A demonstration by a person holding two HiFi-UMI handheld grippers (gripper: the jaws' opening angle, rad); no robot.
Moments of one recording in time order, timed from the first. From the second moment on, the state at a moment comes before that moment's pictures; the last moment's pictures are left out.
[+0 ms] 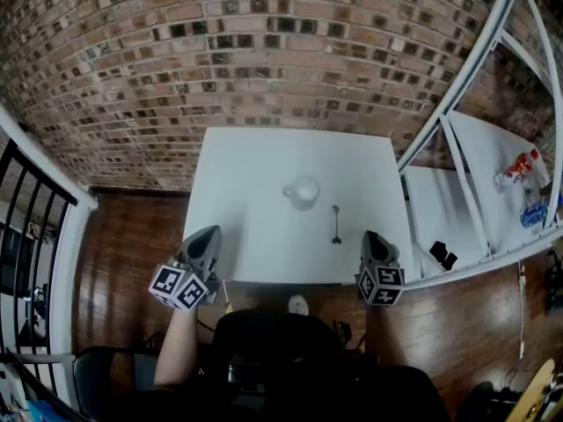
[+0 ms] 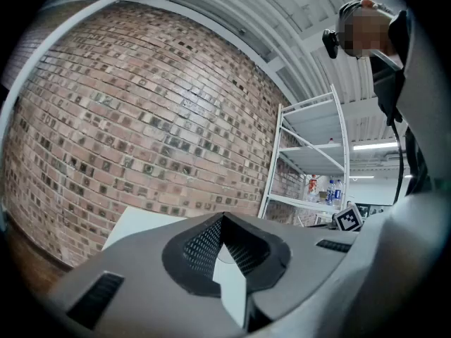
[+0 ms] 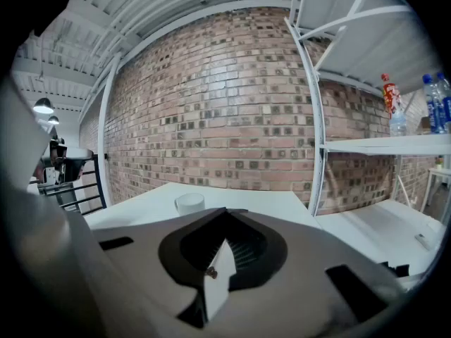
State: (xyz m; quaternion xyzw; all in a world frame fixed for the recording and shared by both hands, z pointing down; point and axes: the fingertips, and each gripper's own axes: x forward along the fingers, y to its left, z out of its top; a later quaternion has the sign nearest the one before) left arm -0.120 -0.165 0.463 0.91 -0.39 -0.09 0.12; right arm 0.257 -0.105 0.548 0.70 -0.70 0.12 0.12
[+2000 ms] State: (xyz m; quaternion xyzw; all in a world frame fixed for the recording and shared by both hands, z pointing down) left arm -0.145 -0.169 0.506 0.88 -0.43 -0.04 0.18; right arm 0.230 -0.147 0.726 0.66 -0.63 0.30 0.28
